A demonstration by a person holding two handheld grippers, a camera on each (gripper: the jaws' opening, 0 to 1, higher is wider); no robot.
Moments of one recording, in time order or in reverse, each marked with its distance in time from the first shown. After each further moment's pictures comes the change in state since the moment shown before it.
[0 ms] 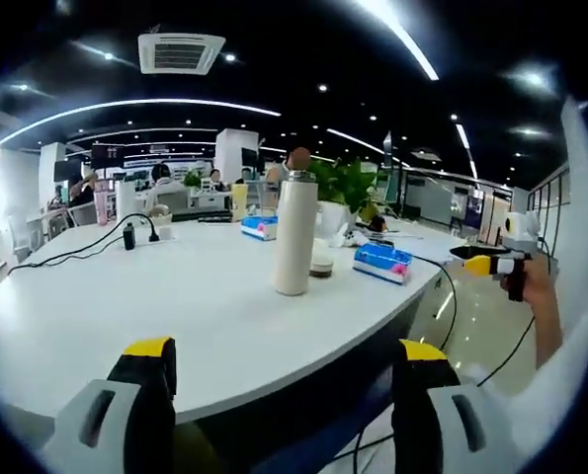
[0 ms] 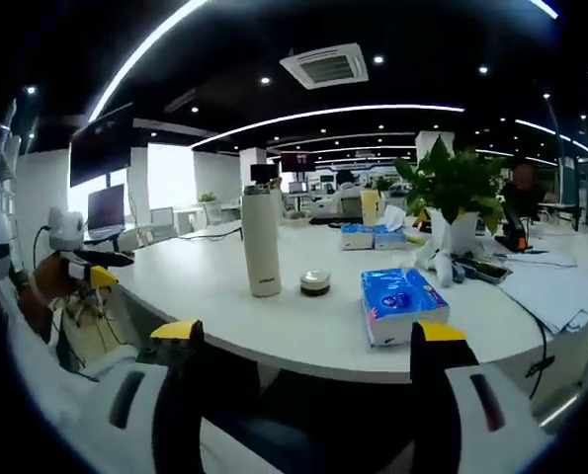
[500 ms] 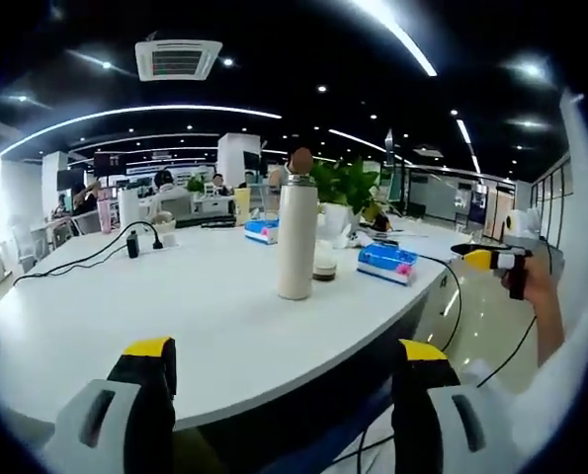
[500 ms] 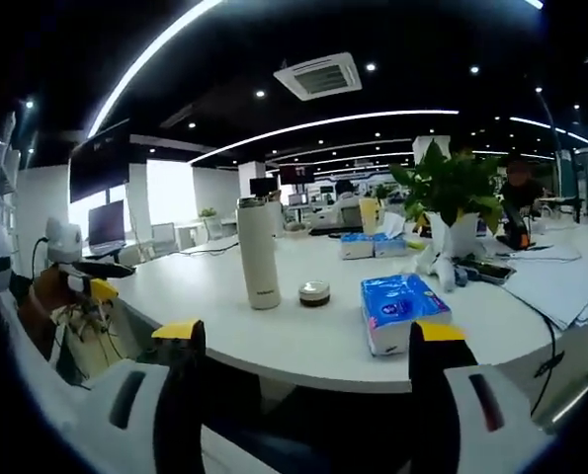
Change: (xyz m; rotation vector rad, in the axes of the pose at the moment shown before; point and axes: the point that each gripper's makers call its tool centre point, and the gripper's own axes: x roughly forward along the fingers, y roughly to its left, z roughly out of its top) left arm 0.005 -0.005 0.003 0.039 0.003 0.028; right arm 0.010 -0.005 0.003 0.031 -0.049 0.014
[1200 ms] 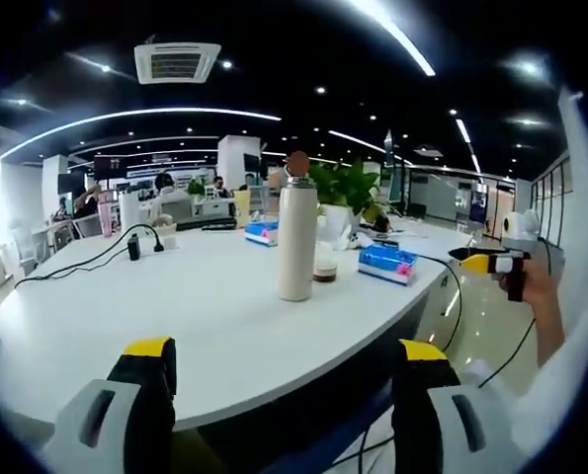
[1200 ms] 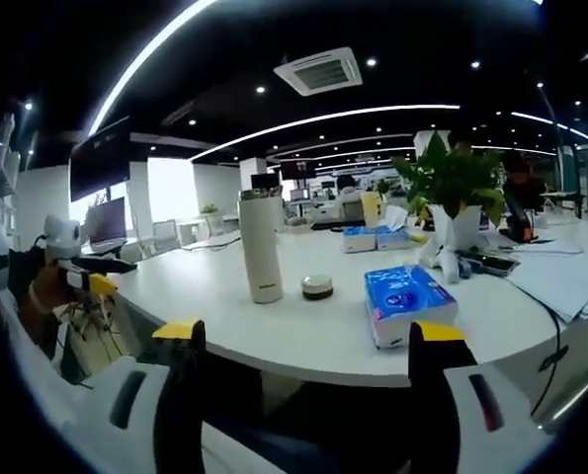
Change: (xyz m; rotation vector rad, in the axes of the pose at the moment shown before) left arm -0.003 -0.002 0.003 0.003 -0.009 0.003; right arm 0.000 0.001 -0.006 0.006 0.022 0.002
